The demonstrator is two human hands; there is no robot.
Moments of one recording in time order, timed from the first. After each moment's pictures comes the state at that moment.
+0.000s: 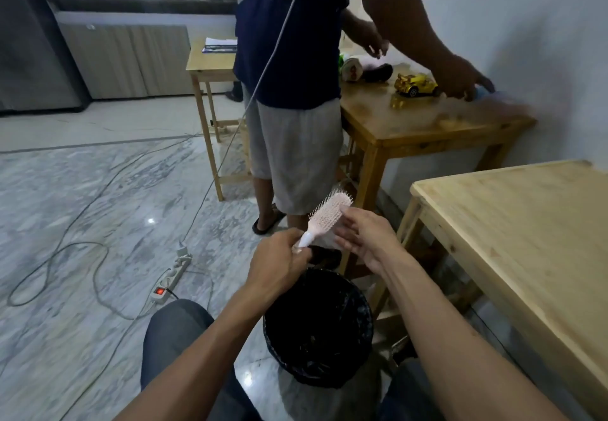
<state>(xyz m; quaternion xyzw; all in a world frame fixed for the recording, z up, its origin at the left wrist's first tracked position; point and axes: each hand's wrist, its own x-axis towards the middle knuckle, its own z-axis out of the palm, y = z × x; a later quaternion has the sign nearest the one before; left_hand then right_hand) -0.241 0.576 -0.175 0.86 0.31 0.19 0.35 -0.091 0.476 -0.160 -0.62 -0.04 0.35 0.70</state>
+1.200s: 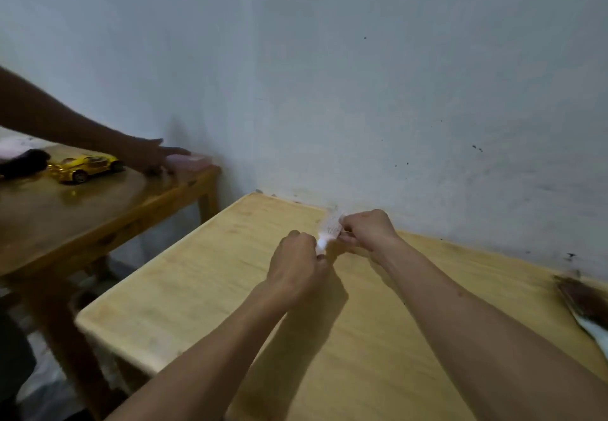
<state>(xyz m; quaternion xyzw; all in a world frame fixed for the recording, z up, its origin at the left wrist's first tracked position) 0.051 0.237 -0.076 0.95 -0.14 0.06 0.27 0.096 0.074 -0.064 -0.74 0.21 -0.08 0.64</state>
